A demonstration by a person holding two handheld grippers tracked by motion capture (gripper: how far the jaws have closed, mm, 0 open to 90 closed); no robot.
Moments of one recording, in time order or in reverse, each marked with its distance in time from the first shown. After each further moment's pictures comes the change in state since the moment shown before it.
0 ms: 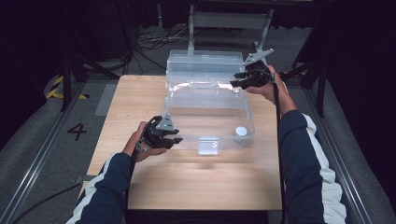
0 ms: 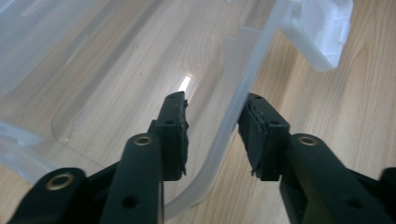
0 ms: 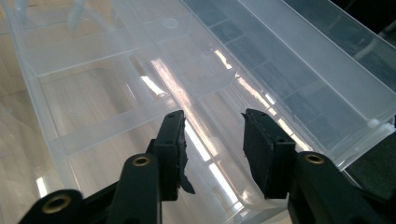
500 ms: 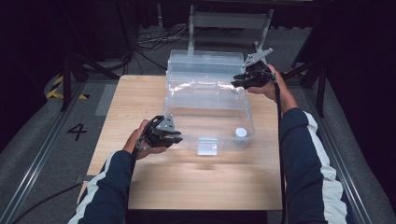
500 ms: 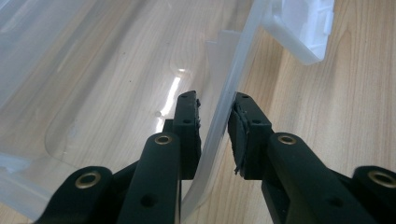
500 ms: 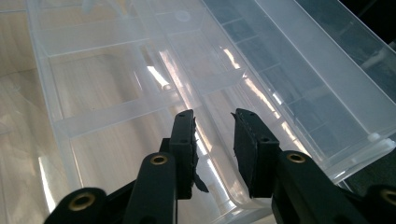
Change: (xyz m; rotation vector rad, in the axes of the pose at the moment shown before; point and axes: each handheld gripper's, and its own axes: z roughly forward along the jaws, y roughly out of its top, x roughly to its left) left arm 0.006 0.002 0.001 0.010 -0.063 0.070; right arm 0.000 0.002 -0.004 0.027 0.039 -0.080
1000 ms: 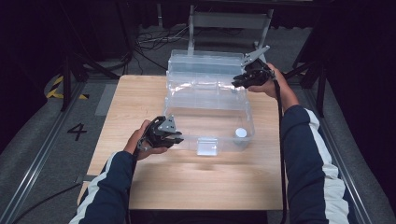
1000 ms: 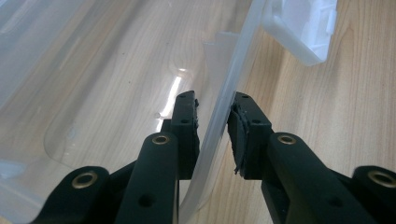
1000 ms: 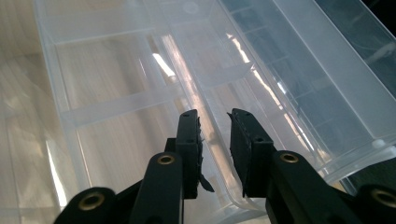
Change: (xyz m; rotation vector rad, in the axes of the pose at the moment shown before) left arm -0.003 0.002 0.003 0.009 0.009 0.006; right arm 0.000 0.010 -0.002 0.081 0.023 -0.032
